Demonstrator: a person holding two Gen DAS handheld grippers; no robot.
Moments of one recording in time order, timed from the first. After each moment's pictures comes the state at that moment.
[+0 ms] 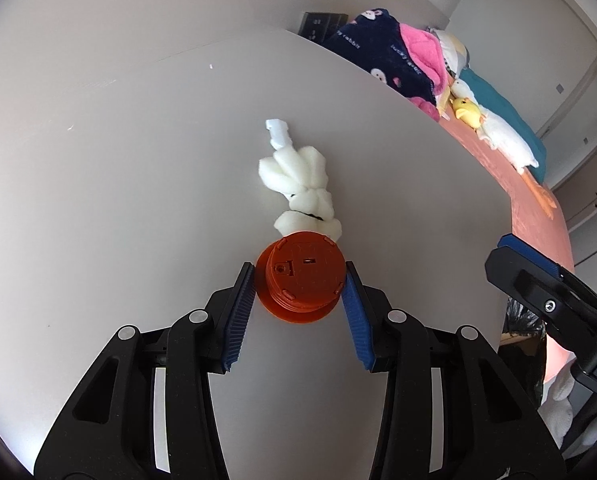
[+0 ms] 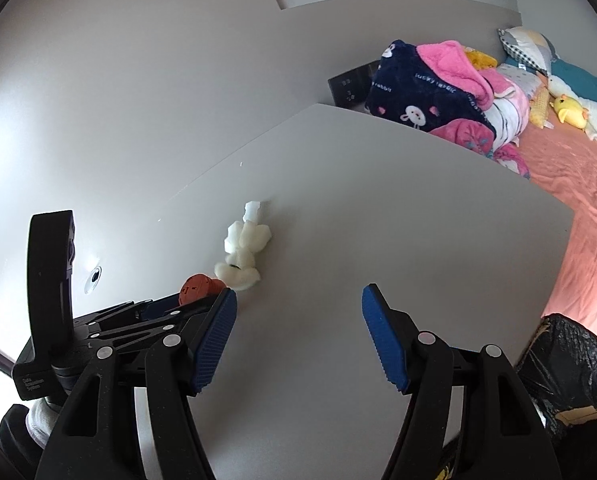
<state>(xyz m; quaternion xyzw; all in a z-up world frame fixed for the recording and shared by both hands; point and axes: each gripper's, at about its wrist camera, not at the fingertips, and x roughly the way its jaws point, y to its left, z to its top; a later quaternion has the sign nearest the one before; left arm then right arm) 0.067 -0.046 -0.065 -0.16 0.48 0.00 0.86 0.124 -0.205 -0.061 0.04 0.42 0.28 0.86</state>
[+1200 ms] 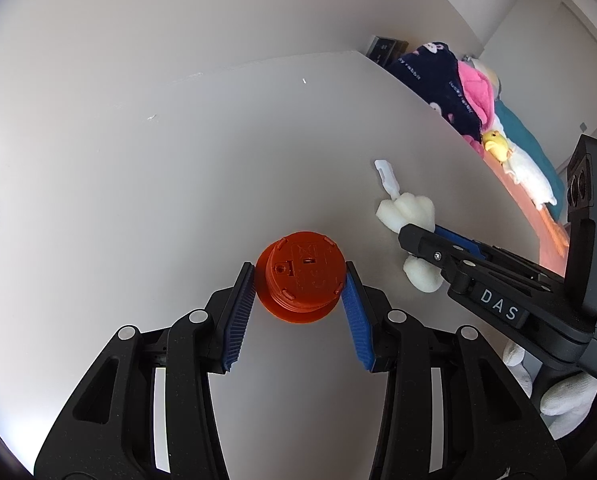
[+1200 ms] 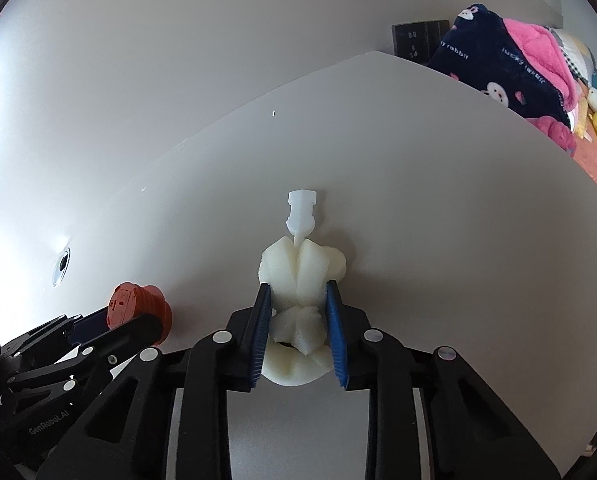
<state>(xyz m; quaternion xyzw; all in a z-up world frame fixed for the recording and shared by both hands) 0.058 0.028 -0.069 -0.19 0.47 0.05 0.86 0.183 -0.108 -0.099 -0.03 0.48 0.29 0.83</state>
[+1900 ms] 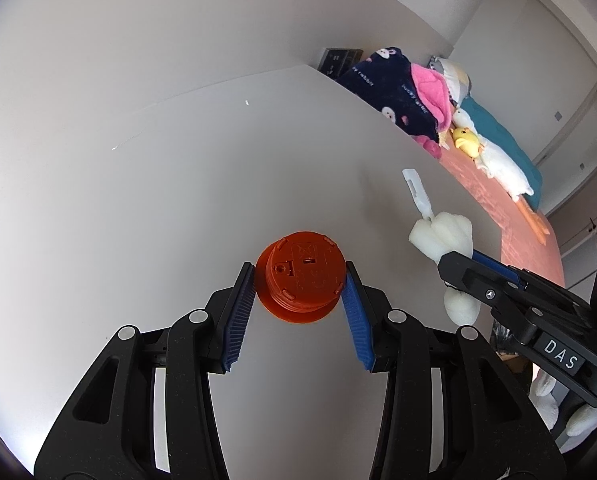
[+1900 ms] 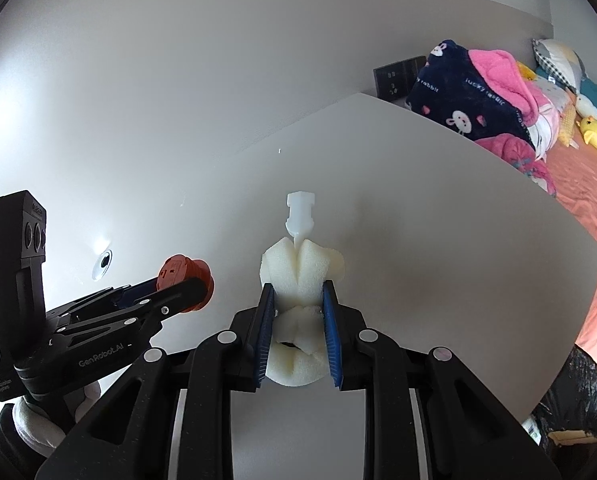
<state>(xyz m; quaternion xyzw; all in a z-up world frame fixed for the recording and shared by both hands) 0.053 -0.013 -0.033 -0.18 0.44 0.00 0.88 0.127 -0.171 -0.039 0.01 0.43 0.29 0.85</state>
